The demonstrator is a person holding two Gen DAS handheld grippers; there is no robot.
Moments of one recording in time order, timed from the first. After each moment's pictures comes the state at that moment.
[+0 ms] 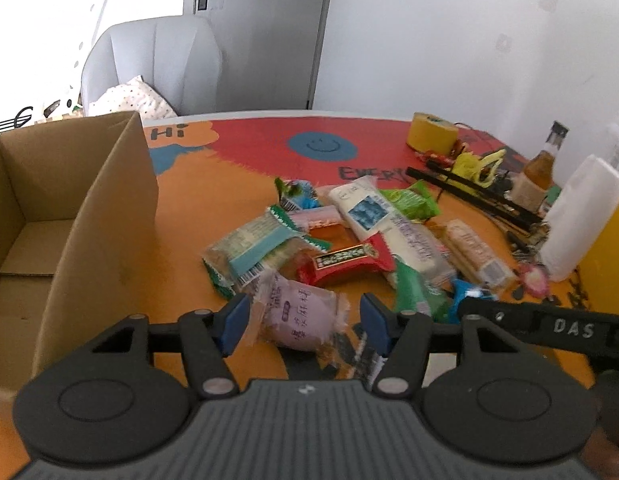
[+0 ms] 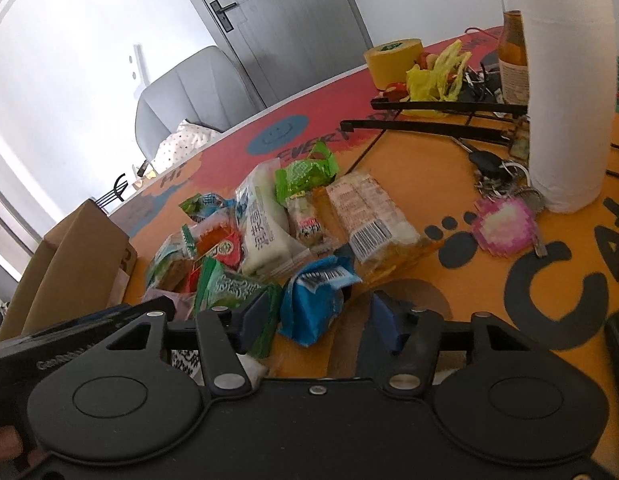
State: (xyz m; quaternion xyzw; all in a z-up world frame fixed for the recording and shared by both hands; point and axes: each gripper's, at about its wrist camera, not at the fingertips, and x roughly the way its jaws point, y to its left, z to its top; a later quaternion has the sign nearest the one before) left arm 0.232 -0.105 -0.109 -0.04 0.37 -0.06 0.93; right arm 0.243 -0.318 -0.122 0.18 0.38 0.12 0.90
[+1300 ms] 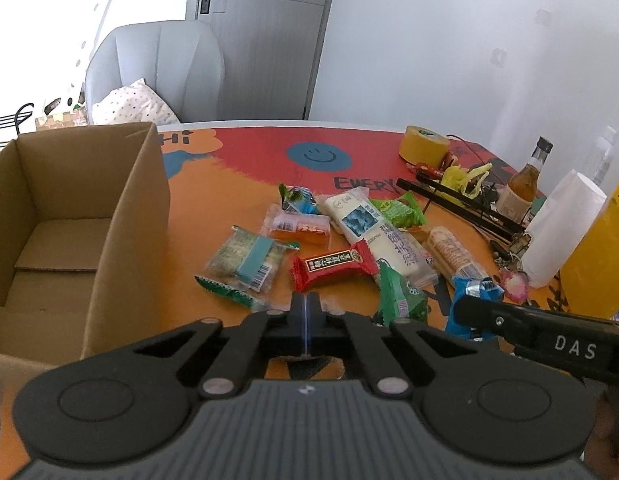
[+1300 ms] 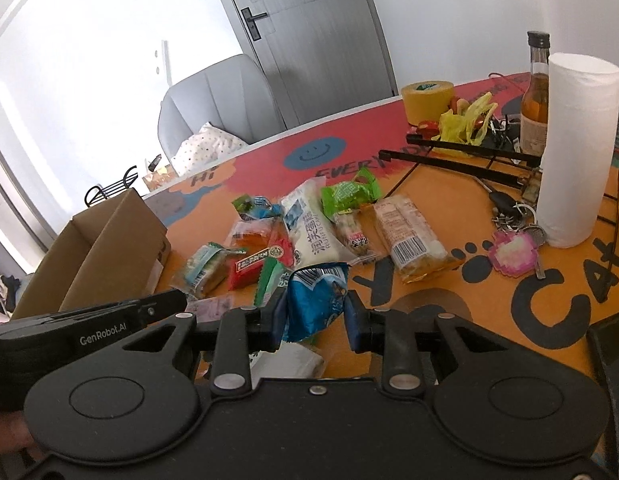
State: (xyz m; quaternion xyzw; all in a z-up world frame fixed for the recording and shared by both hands) left arm 0.209 -0.095 -0.089 -0.06 0.36 -0.06 0.93; right arm 0.207 -0.295 -0.085 0.13 0.36 0.13 0.92
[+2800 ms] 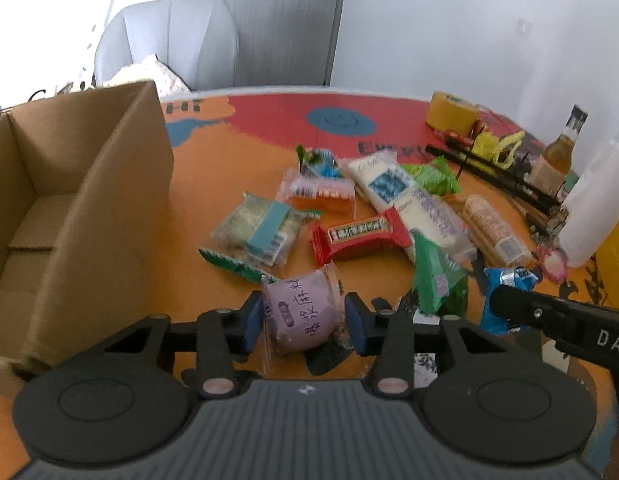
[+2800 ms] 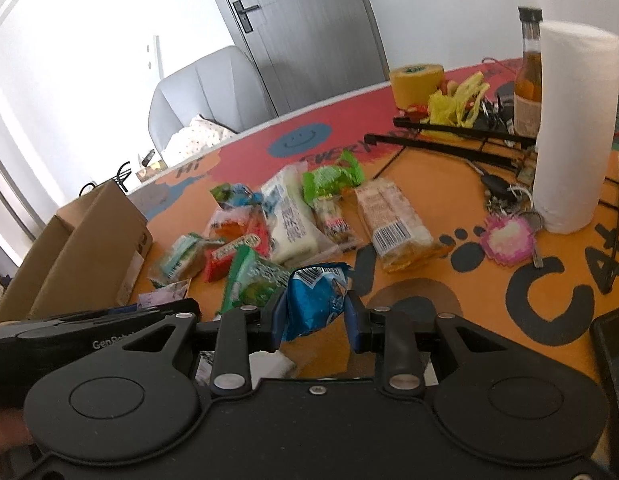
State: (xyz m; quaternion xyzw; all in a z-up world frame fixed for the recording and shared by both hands) left arm 0.225 -0.102 -0.112 -0.04 0.39 -0.03 0.92; right arm 0.218 -0.301 -0.099 0.13 0.36 0.13 0.91
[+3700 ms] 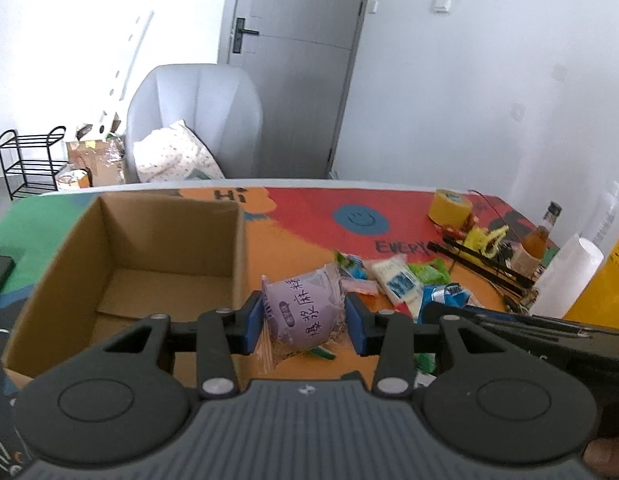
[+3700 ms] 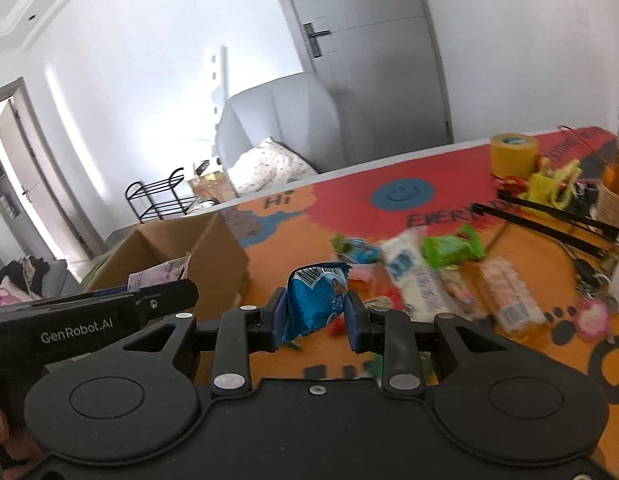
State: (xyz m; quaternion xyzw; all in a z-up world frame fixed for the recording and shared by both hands) left arm 0.188 -0.040 -0.030 -0.07 0.31 -0.02 0.95; right arm 0.220 -0.219 -0.041 0.09 0.31 0.20 0.92
